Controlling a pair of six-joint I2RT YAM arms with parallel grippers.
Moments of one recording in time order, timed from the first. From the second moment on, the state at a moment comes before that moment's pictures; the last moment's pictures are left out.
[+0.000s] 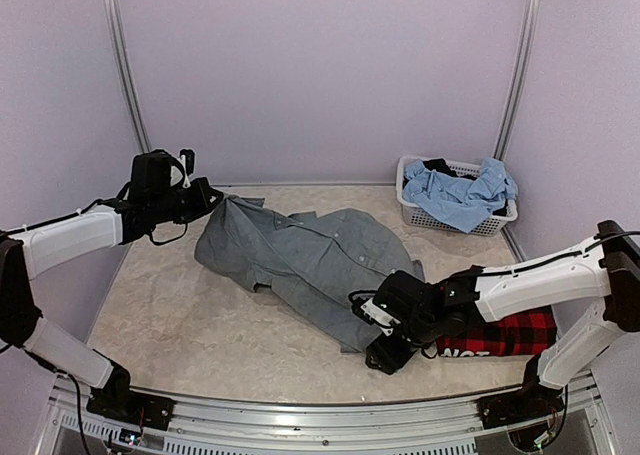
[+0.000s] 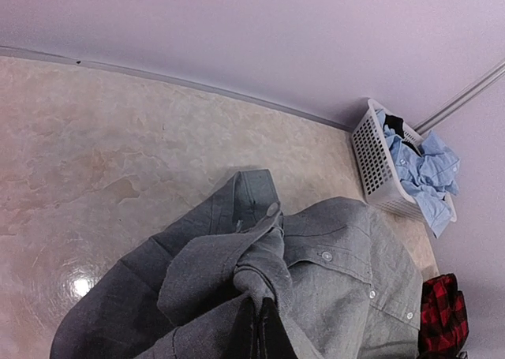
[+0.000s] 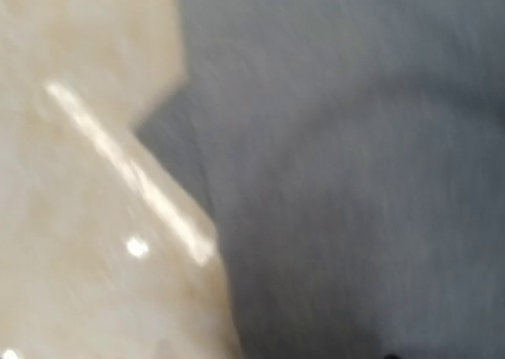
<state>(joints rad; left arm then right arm) -0.32 1.40 0.97 0.01 0.19 -0.54 1.12 1.51 0.80 -0.41 -0.01 0.34</state>
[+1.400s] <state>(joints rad) -0.33 1.56 0.95 0.05 0.25 -0.51 1.09 1.22 0.83 -0.76 0.19 0.53</state>
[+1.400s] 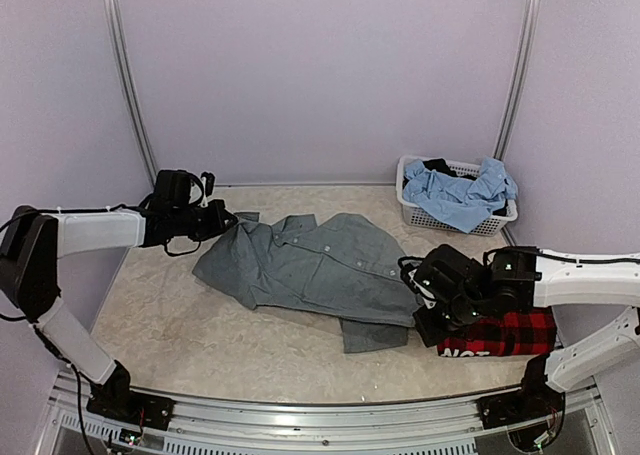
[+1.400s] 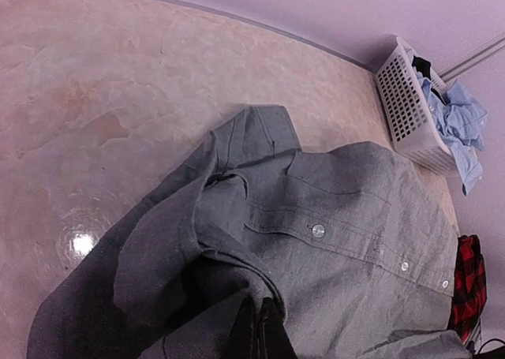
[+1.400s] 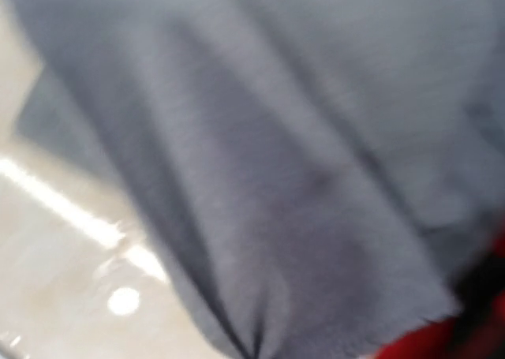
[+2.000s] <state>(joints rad) -0.36 1.65 0.84 0.20 0.44 -0.52 0.69 1.22 0.87 -0.71 0.16 0.37</state>
